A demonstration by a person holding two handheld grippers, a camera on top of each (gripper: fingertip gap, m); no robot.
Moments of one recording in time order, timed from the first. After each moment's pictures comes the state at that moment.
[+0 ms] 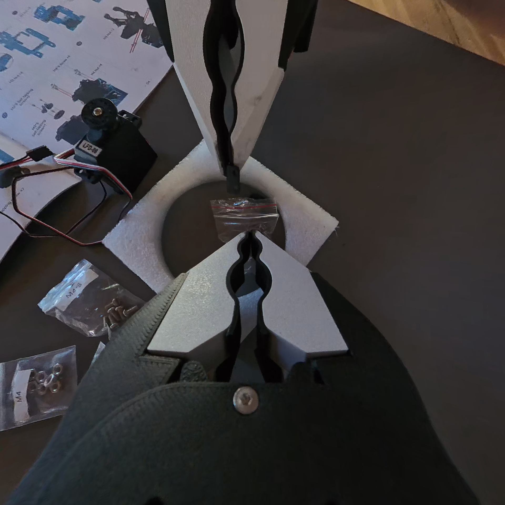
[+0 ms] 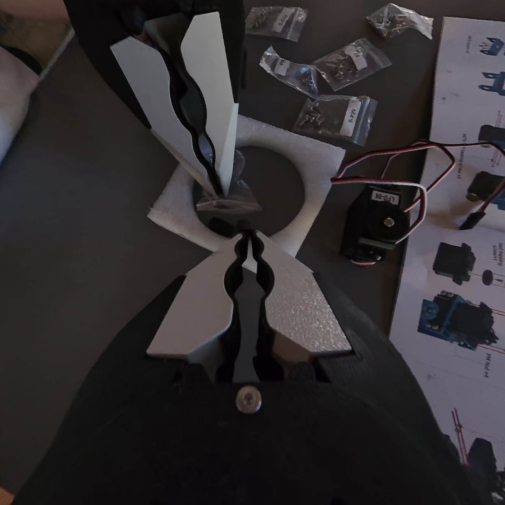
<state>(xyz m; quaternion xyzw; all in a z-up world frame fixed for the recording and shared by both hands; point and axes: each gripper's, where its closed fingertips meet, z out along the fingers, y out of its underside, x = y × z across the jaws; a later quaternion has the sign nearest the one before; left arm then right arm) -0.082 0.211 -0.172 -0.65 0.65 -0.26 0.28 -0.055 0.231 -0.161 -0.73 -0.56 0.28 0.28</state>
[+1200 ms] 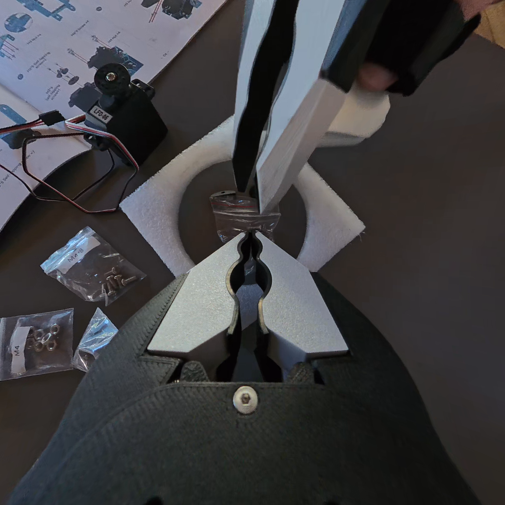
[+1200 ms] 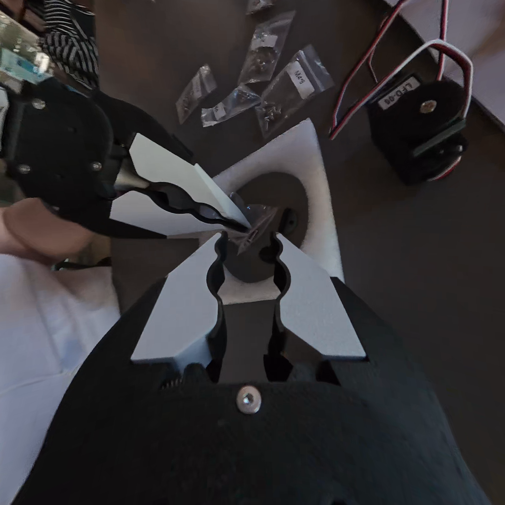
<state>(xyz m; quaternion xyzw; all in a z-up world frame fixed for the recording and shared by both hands) -0.095 0.212 -0.174 -0.69 0.63 -0.24 0.28 -0.088 0.220 -0.155 -0.88 -0.19 0.36 0.23</state>
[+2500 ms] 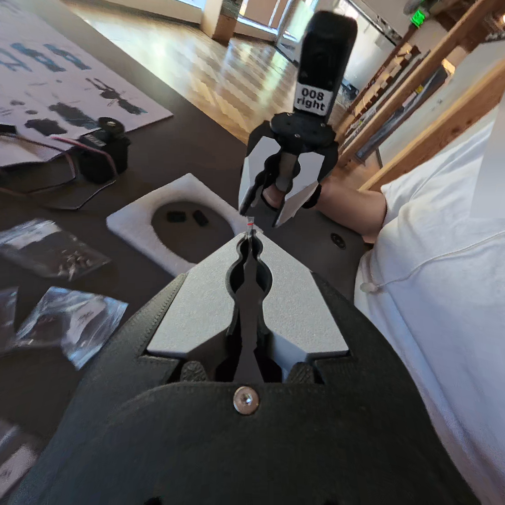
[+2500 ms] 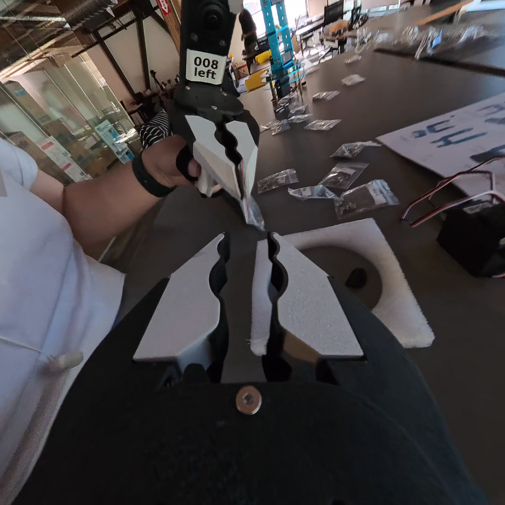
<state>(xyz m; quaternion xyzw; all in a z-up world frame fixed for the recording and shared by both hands) -0.146 0.196 -0.094 -0.62 0.51 -0.56 0.21 -0.126 0.187 -0.104 -0.73 -0.28 0.40 0.48</state>
